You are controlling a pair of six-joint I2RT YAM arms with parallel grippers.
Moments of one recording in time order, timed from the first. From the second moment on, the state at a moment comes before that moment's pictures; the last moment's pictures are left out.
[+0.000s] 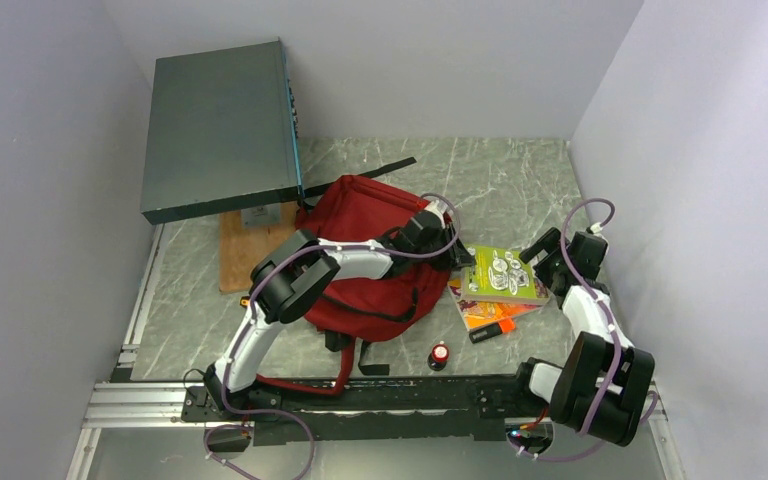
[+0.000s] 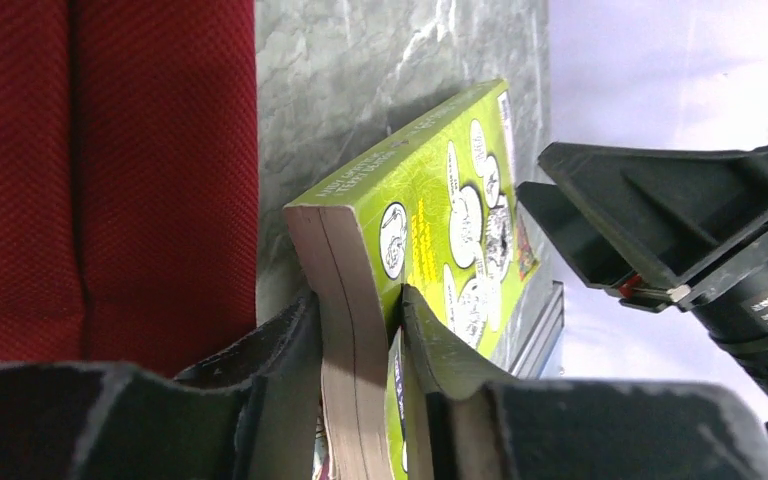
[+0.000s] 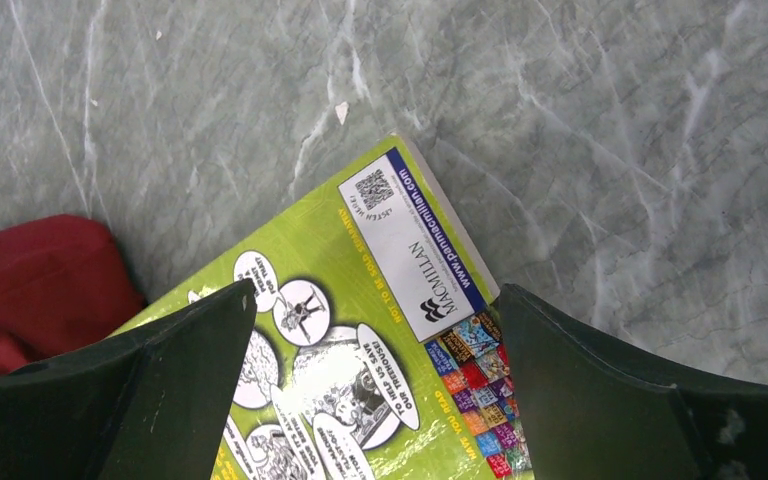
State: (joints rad) left arm -0.93 2.23 1.48 0.27 0.20 -1.04; right arm -0.36 1.16 0.50 -0.09 -0.14 0.54
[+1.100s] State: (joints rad) left arm -0.84 0.84 0.61 -0.01 0.07 -0.74; right arm 0.36 1.10 0.85 -0.37 -0.34 0.41
